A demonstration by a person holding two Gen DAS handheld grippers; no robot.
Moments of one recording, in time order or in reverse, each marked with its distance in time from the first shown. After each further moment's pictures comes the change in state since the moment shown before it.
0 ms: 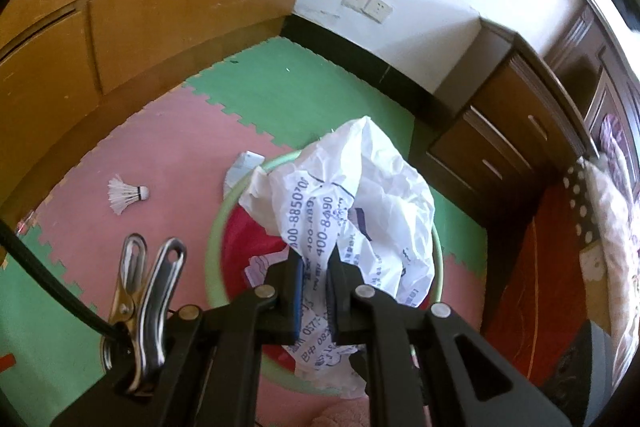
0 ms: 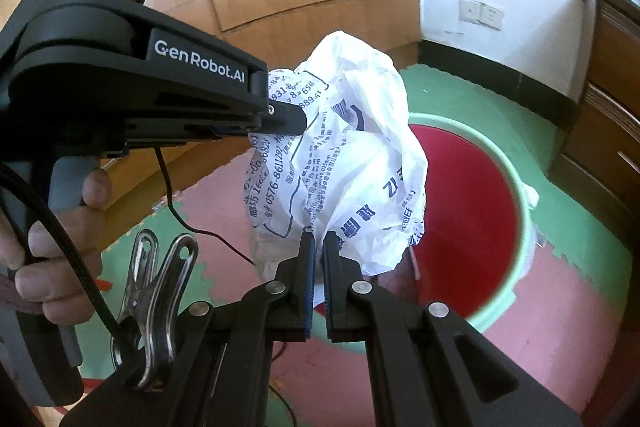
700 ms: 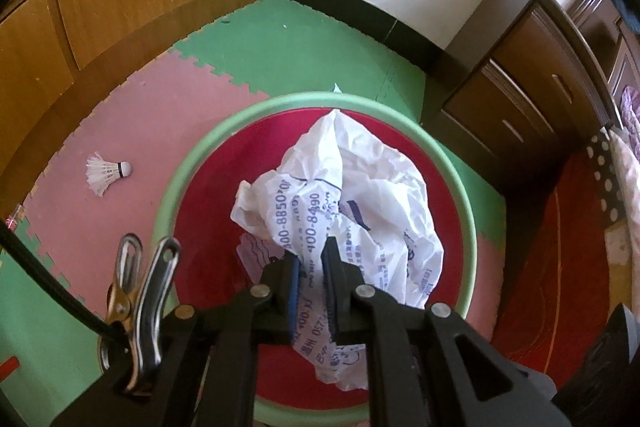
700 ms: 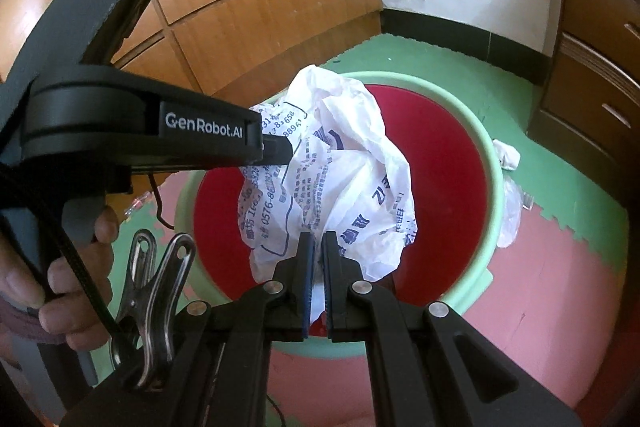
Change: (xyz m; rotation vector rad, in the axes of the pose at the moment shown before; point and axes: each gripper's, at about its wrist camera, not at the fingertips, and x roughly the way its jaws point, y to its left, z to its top) left arm 0.067 -0.011 -0.009 0.028 0.138 0.042; right arm 0.013 -0.027 -0.006 0.114 0.074 -0.053
